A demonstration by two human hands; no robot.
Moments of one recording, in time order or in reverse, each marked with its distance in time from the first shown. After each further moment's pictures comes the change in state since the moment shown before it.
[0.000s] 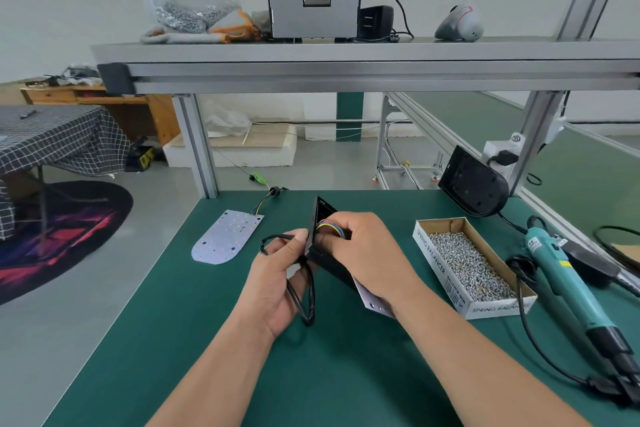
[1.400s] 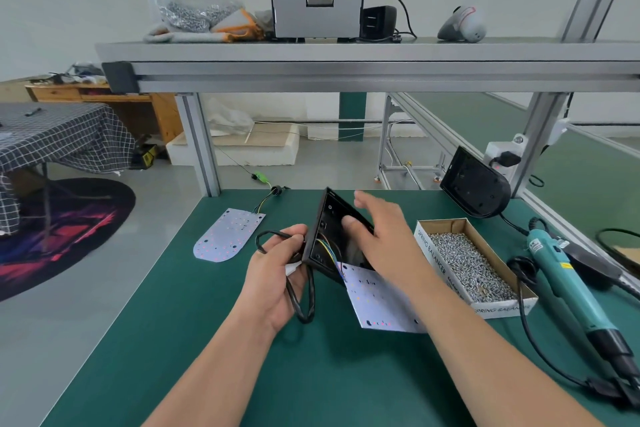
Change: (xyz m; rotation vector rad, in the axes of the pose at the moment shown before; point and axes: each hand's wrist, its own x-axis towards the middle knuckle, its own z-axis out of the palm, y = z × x) left_hand 0.002 0.002 0.002 -0.018 0.169 -0.022; right_hand 0.012 0.040 -0.031 -0.387 0.159 0.002
